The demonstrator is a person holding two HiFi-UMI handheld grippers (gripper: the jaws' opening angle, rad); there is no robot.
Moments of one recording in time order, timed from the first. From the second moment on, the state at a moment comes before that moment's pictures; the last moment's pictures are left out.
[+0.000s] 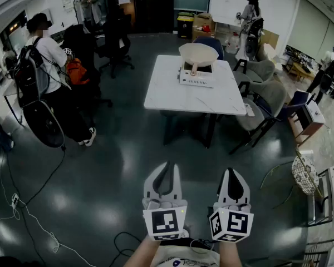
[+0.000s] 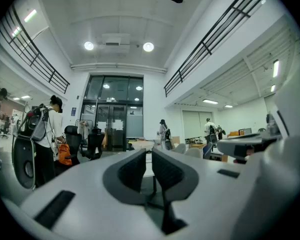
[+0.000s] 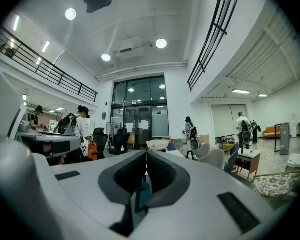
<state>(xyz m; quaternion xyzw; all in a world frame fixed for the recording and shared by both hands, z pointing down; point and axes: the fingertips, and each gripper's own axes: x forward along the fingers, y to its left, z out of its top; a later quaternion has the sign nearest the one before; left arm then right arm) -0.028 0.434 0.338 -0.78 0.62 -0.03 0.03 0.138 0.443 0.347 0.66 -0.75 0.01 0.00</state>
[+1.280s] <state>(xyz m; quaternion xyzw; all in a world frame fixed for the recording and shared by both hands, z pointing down) -0.073 0.385 0.356 -0.78 0.62 -0.05 0.01 0.100 0.399 0.366 0.66 -0.75 0.05 0.01</state>
